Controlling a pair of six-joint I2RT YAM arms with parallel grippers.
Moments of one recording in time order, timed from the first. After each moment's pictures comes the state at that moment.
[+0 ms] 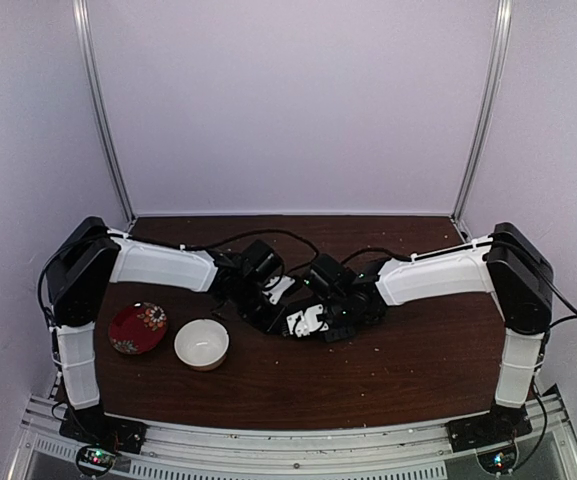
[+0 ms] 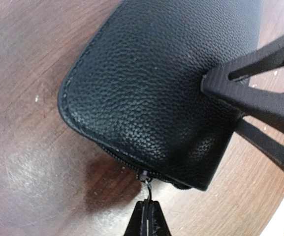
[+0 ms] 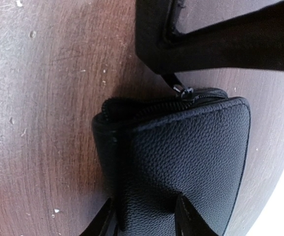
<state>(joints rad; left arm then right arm) -0.88 1.99 1.32 -0.43 0.27 -0.21 0.93 1.92 1.25 -0.44 0.18 -0.93</state>
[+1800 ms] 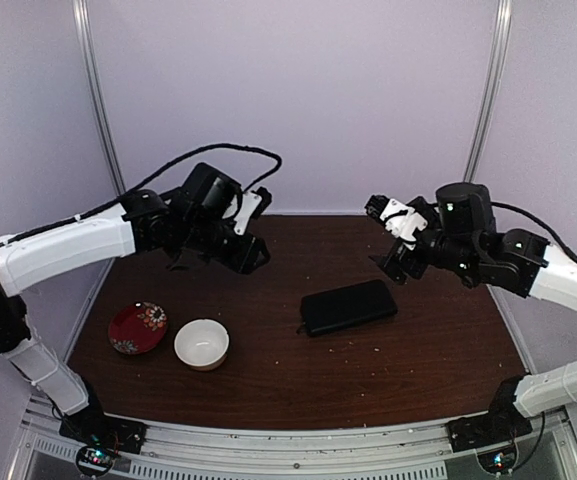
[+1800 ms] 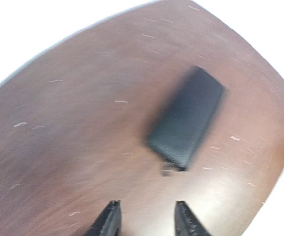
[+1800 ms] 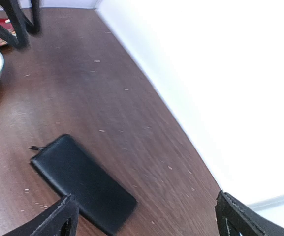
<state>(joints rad) -0.90 1.59 1.43 -0.60 -0.04 -0.20 0.82 1.14 1.05 -0.36 0.25 -0.53</state>
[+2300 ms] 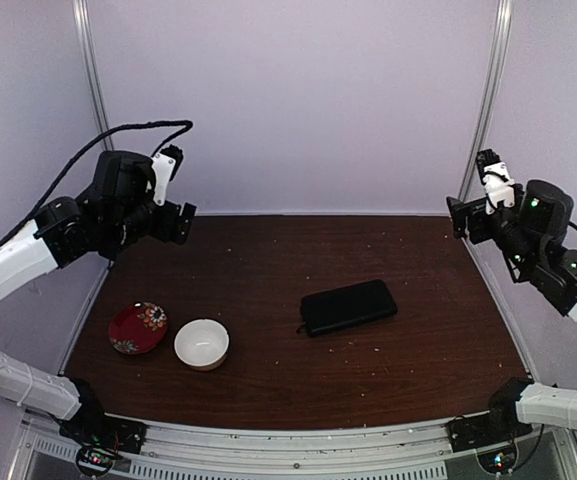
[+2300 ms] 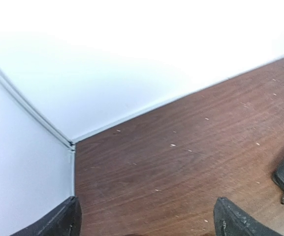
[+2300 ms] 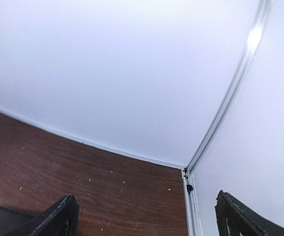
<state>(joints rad) -0.77 1.22 1.28 -0.56 -0.59 0.03 0.49 0.81 0.90 -0.17 0.41 -0.27</state>
